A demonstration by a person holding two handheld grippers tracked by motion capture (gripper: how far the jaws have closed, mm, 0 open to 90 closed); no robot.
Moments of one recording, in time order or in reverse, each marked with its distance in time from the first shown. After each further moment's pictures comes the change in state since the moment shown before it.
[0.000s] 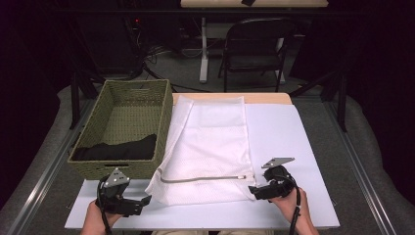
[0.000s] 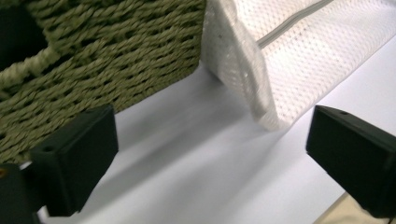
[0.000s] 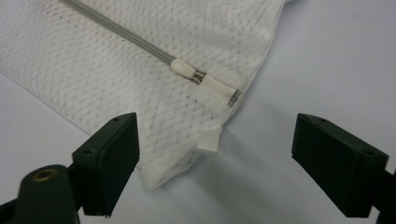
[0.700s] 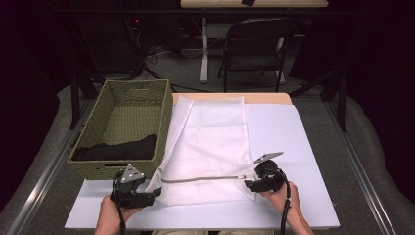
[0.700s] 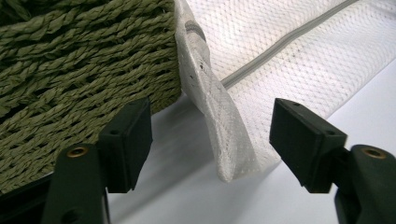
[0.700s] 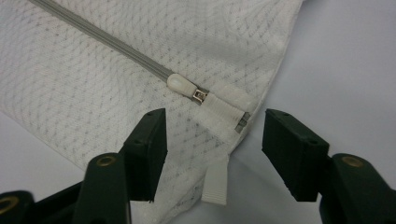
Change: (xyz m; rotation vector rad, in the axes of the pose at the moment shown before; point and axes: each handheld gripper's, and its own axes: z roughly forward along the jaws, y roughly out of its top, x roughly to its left) left arm -0.019 0.019 0.019 0.002 0.021 0.011; right arm 0.003 0.016 0.024 0.059 -0.004 0.034
